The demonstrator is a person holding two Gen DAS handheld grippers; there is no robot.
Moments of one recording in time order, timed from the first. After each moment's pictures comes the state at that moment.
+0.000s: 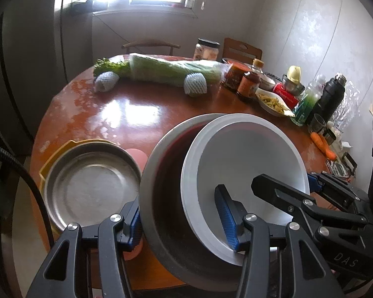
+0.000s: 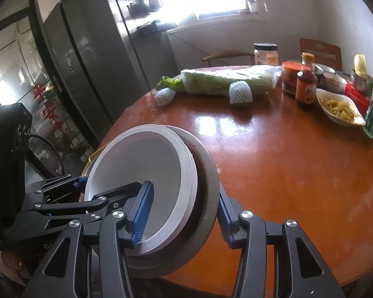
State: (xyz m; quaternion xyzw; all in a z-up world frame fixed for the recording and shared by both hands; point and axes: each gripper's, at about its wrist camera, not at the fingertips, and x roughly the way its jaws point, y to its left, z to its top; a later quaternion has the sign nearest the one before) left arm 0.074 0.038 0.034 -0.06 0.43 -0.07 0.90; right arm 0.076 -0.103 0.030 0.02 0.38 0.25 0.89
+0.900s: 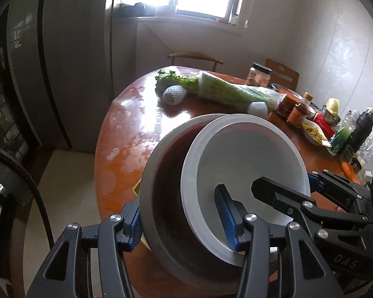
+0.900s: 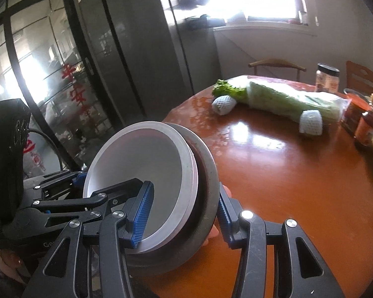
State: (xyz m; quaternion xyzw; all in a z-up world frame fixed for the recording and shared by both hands) left arm 0.075 0.154 0.044 -0.09 0.41 0.02 0.91; right arm 0.112 0.023 0.038 -0.02 0.37 0.34 0.86
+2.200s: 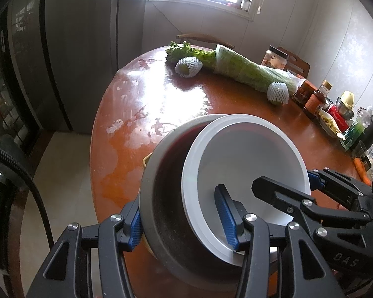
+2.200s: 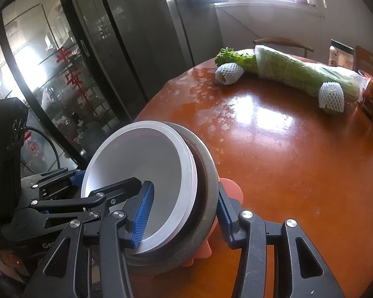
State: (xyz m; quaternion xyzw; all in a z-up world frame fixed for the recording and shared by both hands) left arm 0.093 0.171 -0.010 -0.10 0.45 0.03 0.89; right arm 0.133 0.046 -0.015 -0.03 0.42 0.35 0.84
